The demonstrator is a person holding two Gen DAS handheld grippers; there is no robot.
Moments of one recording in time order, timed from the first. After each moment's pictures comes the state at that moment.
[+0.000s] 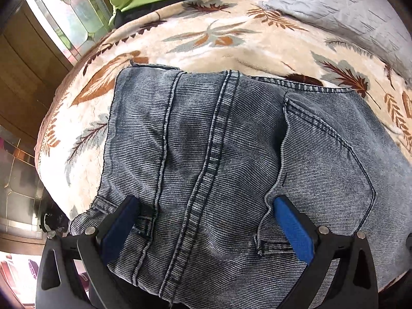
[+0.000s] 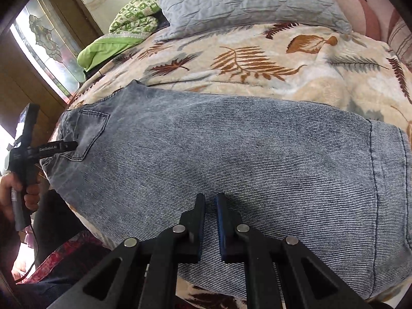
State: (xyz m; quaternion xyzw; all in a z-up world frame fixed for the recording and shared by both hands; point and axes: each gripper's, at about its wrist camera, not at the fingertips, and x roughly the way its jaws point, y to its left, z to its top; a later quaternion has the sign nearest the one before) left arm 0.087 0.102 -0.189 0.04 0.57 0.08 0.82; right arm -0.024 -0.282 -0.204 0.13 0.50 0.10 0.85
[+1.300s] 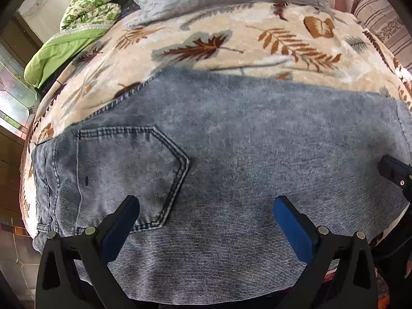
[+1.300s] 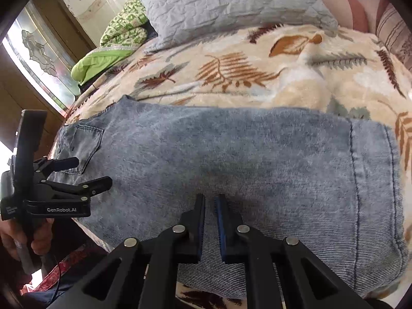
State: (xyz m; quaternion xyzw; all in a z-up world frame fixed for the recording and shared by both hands) left arm 0.036 -0.081 -0.186 0.17 0.55 -0.09 0.81; right arm -0.027 -0.304 -0.193 0.15 0.48 0.08 0.86
